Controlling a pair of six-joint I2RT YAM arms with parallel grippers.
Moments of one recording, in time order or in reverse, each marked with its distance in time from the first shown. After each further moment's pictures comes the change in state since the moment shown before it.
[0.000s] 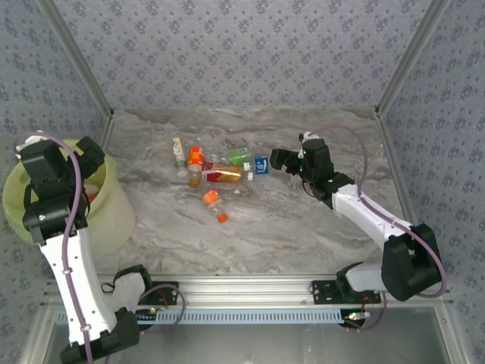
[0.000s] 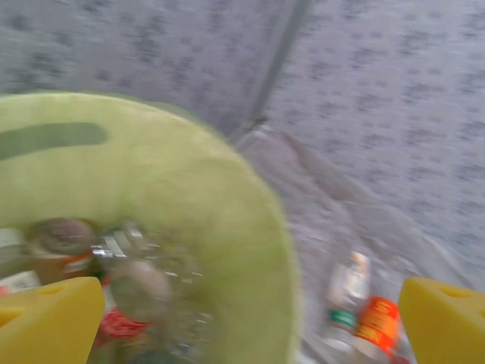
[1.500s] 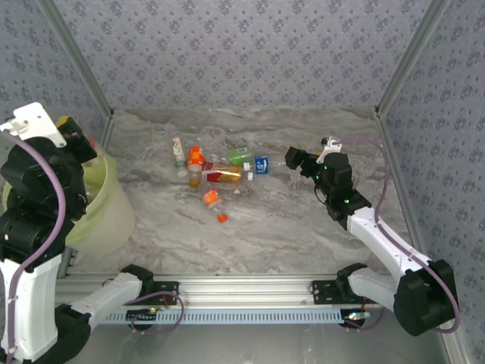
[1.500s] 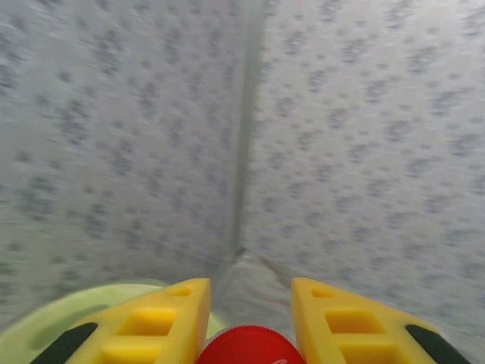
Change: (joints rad) left arm -0.706 0.044 0.333 0.067 -0.847 0.282; right arm -0.072 -0.249 -0.192 0.200 0.034 0.045
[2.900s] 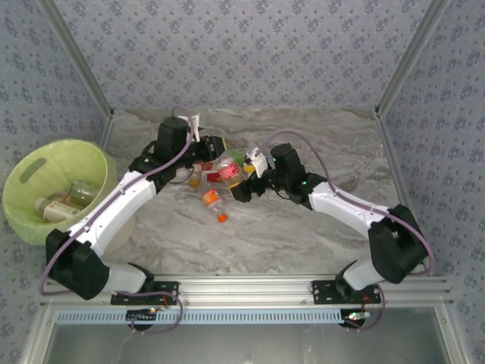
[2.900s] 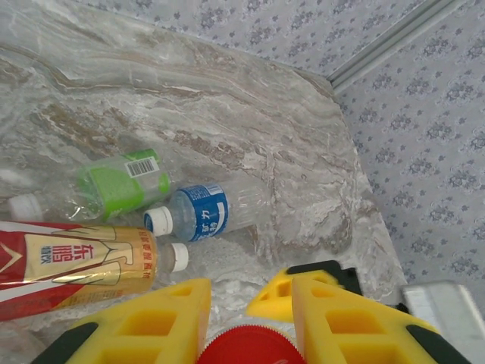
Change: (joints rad) left arm -0.112 0.375 -0.550 0.543 1.112 -0.496; right arm 0.278 0.346 0.238 -0.098 -0.521 -0.516
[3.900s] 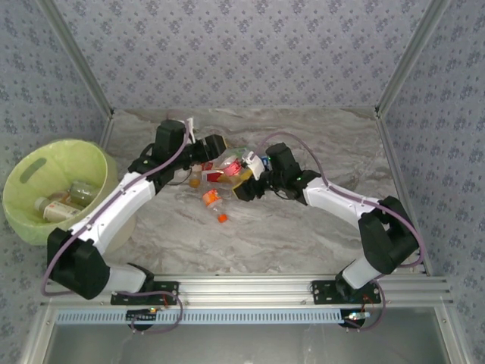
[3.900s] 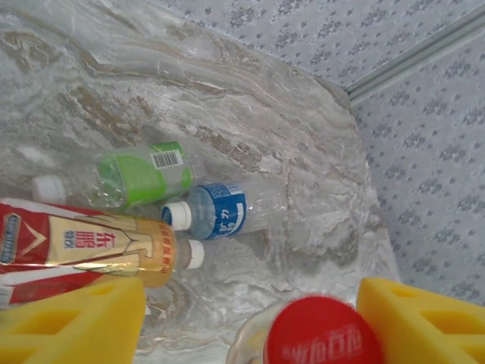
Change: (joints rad) left arm 0.035 0.030 -0.054 0.052 0.019 -0.085; right arm -0.003 0.115 0.069 -0.109 -0.059 -0.089
